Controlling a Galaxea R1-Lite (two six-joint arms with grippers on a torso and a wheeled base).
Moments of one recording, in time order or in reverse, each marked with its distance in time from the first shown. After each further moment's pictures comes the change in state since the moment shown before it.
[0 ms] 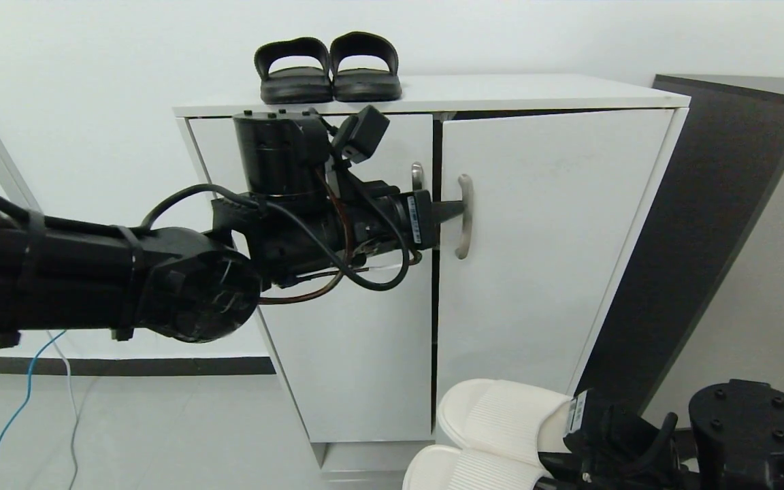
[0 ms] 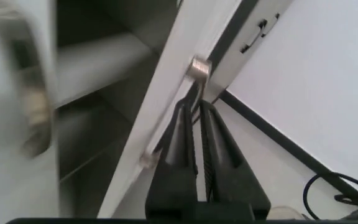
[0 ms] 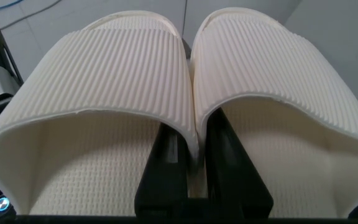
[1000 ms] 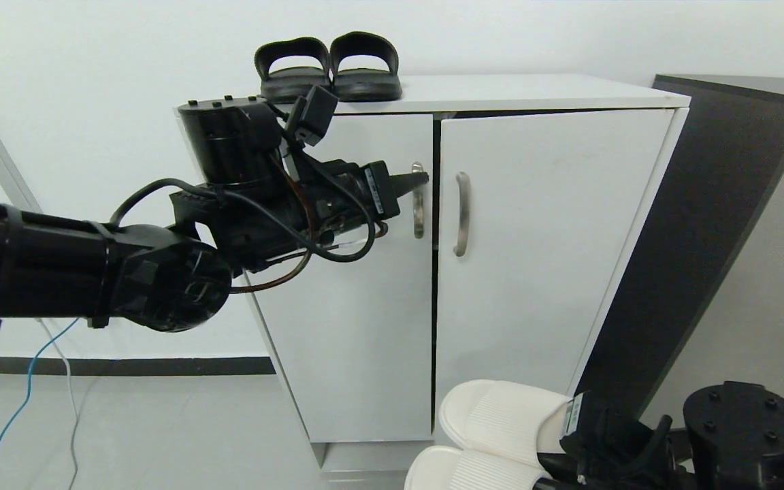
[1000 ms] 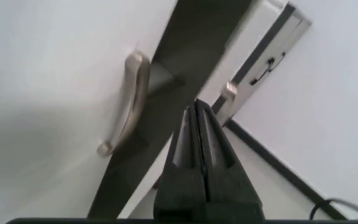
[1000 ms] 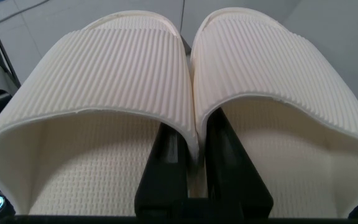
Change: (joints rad) left arm 0.086 -0.009 0.014 -0.114 -0.012 -0.081; right arm 0.001 0.011 0.001 0.000 -0.011 -0.009
